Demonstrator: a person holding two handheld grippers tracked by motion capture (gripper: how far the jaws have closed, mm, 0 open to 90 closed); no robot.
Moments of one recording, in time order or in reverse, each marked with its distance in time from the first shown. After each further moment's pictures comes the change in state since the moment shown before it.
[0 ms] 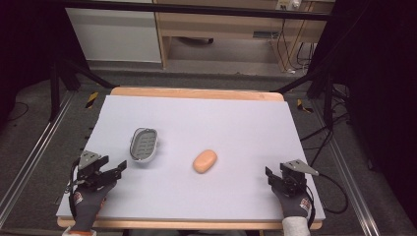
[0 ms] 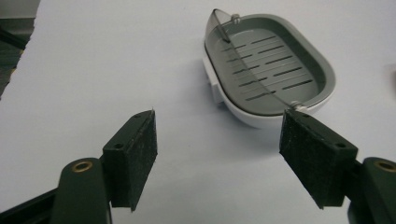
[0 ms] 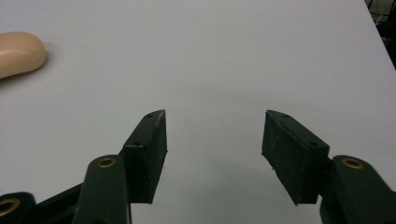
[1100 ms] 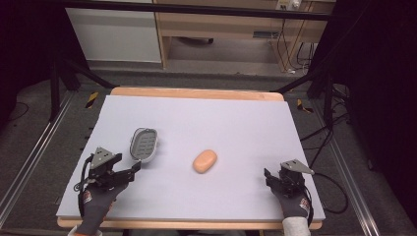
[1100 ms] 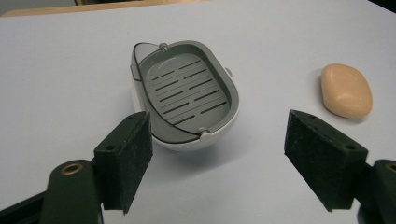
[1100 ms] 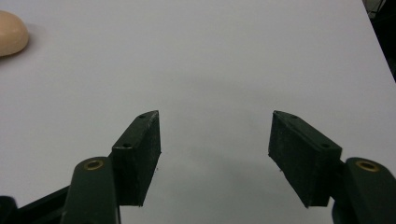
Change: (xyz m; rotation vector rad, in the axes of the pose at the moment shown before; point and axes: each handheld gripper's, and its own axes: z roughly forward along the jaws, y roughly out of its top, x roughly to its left) left arm -0.046 0.026 -0.011 0.000 -0.097 0.087; right arm 0.005 0.000 0.003 0.040 -0.040 -0.036
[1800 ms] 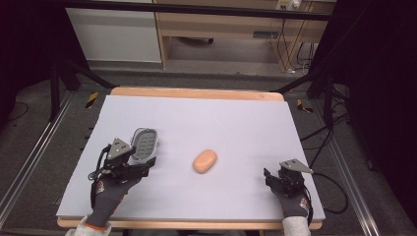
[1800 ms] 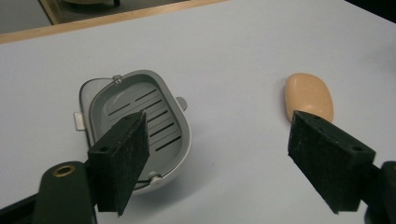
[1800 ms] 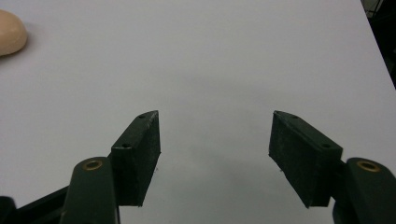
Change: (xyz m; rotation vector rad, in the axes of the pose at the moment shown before) left arm -0.031 0.034 0.016 0.027 -0.067 0.086; right arm 0.002 0.002 0.000 0.009 -0.008 -0.003
